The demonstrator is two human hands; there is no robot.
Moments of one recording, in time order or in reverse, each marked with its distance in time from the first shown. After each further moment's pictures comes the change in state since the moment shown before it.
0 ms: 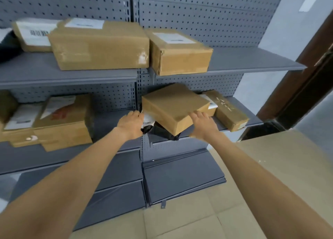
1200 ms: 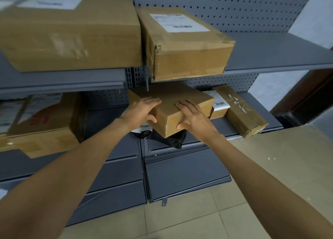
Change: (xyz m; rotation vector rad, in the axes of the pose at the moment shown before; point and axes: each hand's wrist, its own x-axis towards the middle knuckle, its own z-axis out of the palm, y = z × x) left_hand 0.104 0.000 -0.004 -0.266 0.113 0.202; right_hand 0.099 0.011 0.031 0.330 0.207 -0.349
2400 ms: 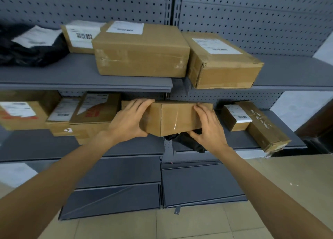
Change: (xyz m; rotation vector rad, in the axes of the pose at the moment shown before) left_hand -0.151 -0.034 -0.066 0.119 0.294 -0.080; right_hand -0.021 -0.087 -0.004 -0.045 0.340 -0.138
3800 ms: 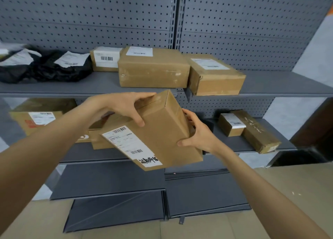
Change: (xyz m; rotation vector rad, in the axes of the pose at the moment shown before) left_hand -0.008 0.016 -0.146 -0.355 -0.561 -0.152; right_hand -0.010 -0.094 -0.073 0.719 -0.386 0.263
